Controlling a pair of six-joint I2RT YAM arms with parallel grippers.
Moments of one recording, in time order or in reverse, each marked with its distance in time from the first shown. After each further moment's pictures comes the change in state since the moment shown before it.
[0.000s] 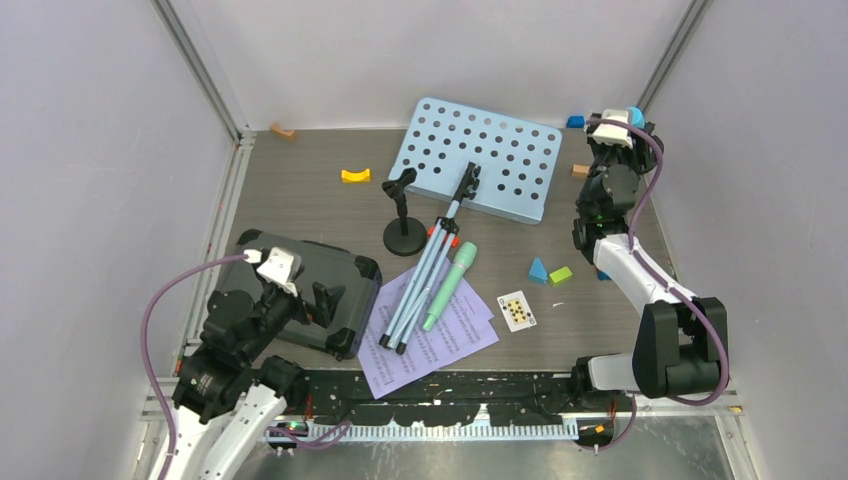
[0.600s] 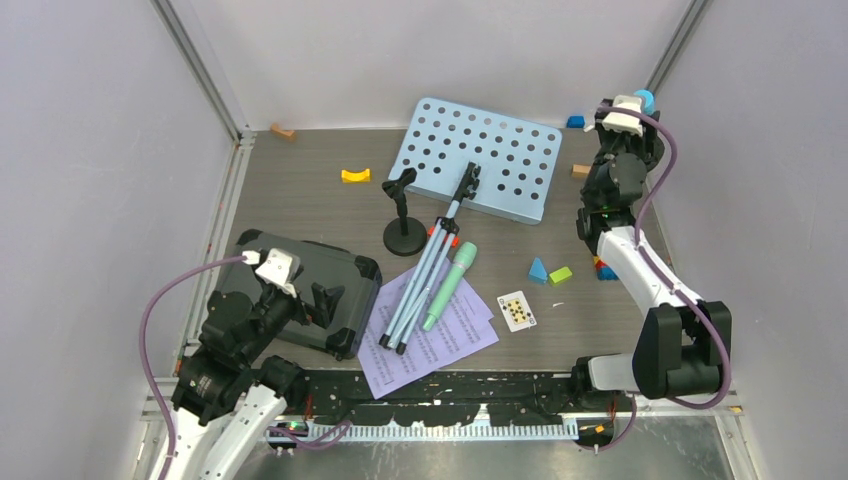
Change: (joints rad) left arm 0.000 -0.013 0.000 0.000 0.000 0.001; right arm -0.006 -0.002 0.092 -0.043 0.001 0.040
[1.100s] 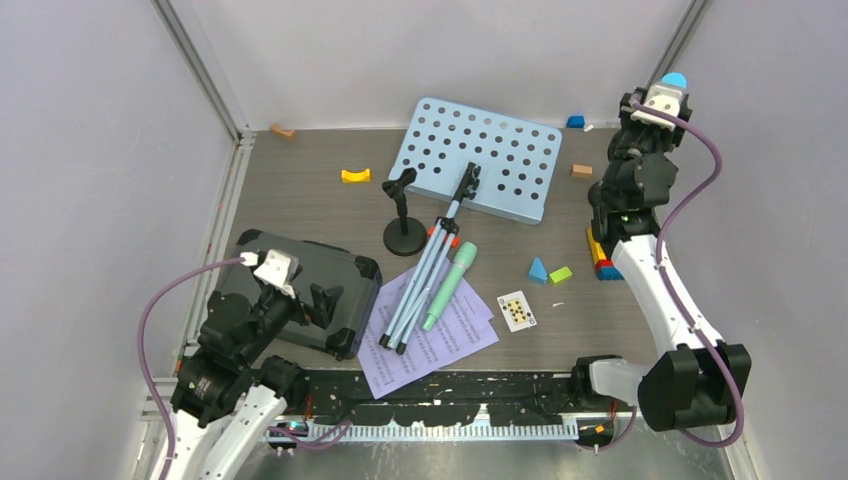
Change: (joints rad) left arm 0.000 -0.010 0.000 0.000 -0.002 0.000; right arm 0.000 -0.132 0.086 -0.107 -0.001 0.064
